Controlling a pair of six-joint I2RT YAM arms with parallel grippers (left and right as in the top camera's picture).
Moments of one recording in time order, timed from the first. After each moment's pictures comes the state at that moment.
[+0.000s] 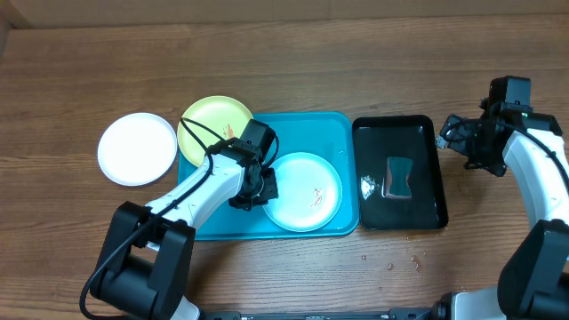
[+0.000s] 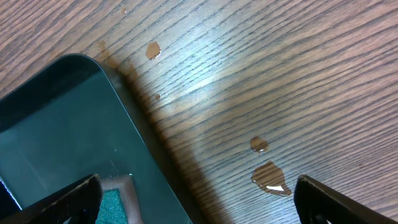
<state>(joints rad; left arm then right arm) -0.42 1.74 1.01 -0.74 0.09 -0.58 -0.20 1.65 1.19 -0.82 -0.02 0.31</state>
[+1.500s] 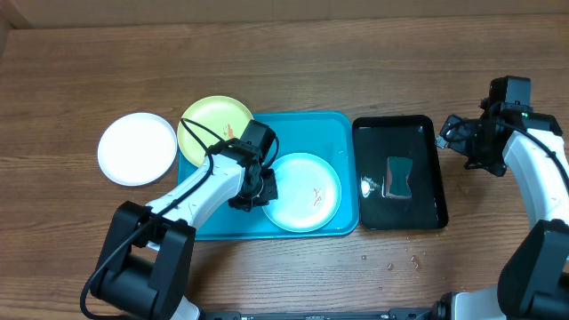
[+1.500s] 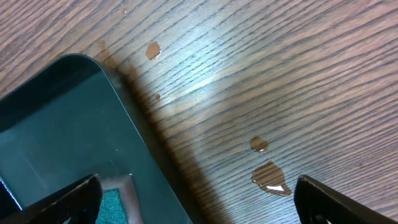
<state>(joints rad) -0.42 1.74 1.01 -0.75 0.09 -0.58 -0.20 1.65 1.19 -0.82 -0.02 0.31</state>
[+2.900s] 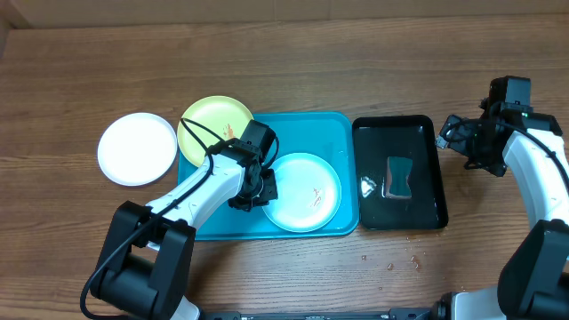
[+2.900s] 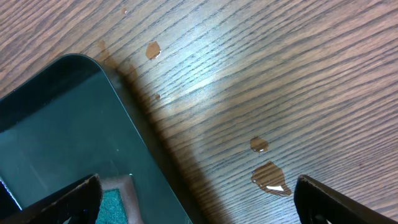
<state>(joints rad) -0.42 1.74 1.01 -0.75 0.09 -0.58 -0.20 1.65 1.19 -0.82 -0.02 0.31</state>
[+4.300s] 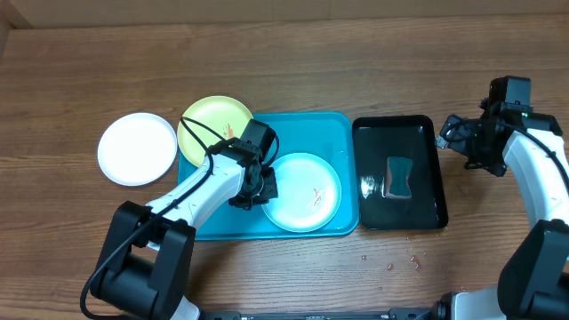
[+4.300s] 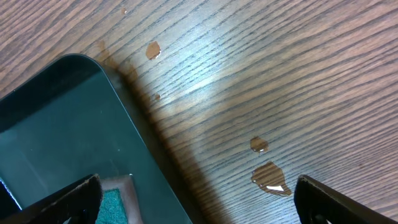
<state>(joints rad) -0.42 1.74 1.01 -0.73 0.08 -0.58 -0.20 1.65 1.19 -0.82 -0.02 0.31</state>
